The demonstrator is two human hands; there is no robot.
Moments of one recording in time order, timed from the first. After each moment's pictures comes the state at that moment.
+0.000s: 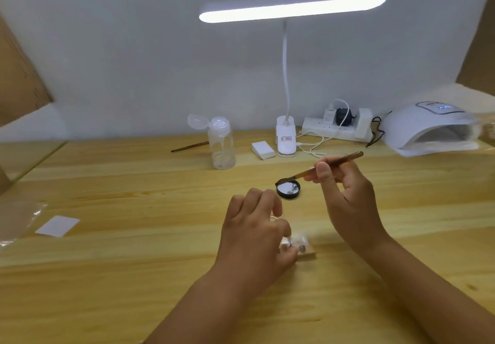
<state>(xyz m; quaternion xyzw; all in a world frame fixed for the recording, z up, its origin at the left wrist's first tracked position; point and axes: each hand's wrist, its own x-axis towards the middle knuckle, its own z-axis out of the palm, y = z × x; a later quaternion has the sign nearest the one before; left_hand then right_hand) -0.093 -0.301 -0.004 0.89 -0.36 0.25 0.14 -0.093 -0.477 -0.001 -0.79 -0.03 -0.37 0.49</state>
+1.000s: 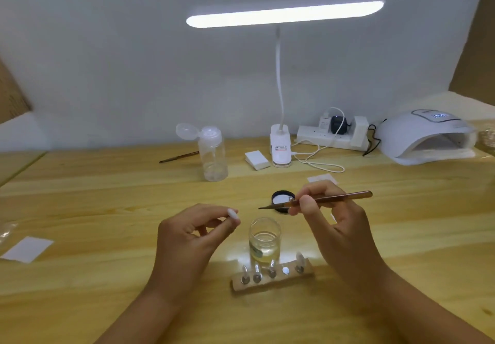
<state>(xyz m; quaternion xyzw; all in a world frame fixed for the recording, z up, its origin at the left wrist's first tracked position) -0.053 -0.251 -0.009 0.77 -0.23 0.17 0.58 -0.102 -0.460 -0.004 -0.78 -0.08 -0.32 0.54</state>
